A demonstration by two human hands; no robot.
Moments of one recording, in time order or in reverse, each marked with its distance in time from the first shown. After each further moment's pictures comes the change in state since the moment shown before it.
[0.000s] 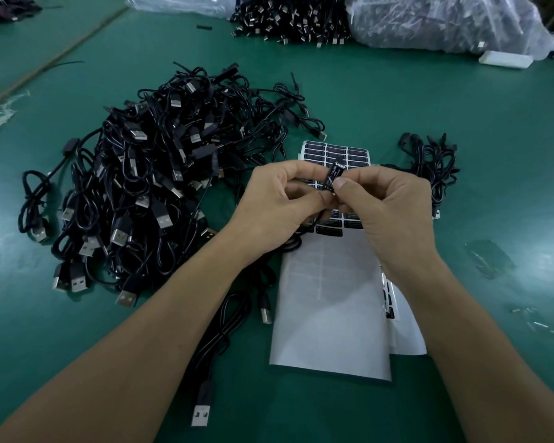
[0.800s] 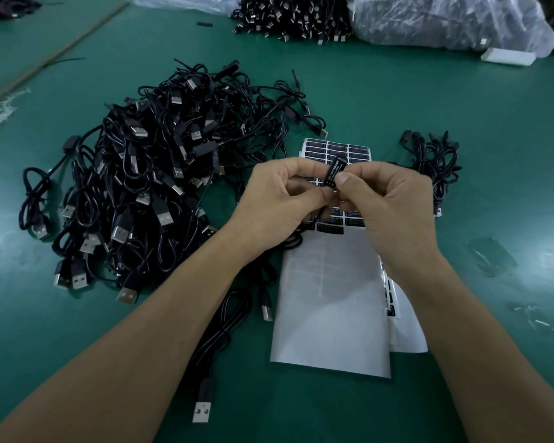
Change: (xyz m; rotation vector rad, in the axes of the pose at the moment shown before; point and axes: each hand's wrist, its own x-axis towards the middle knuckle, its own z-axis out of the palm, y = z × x) left_hand 0.001 -0.001 0.000 0.010 -0.003 0.014; right_hand 0.000 0.001 0.001 0.001 -0.002 -0.007
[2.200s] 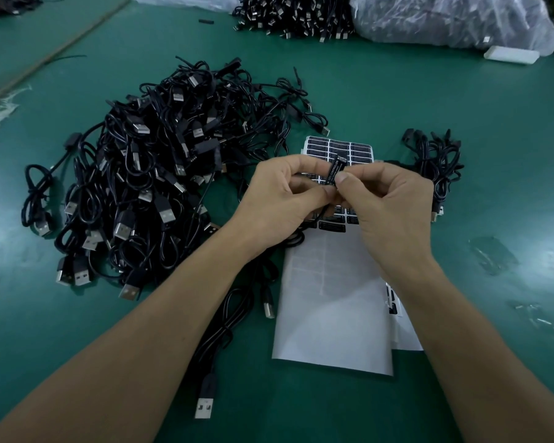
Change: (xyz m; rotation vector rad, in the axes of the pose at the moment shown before) left_hand -0.002 0.003 0.001 -0.009 0.008 -0.044; right_hand -0.005 0.002 0.007 -0.023 0.105 0.027
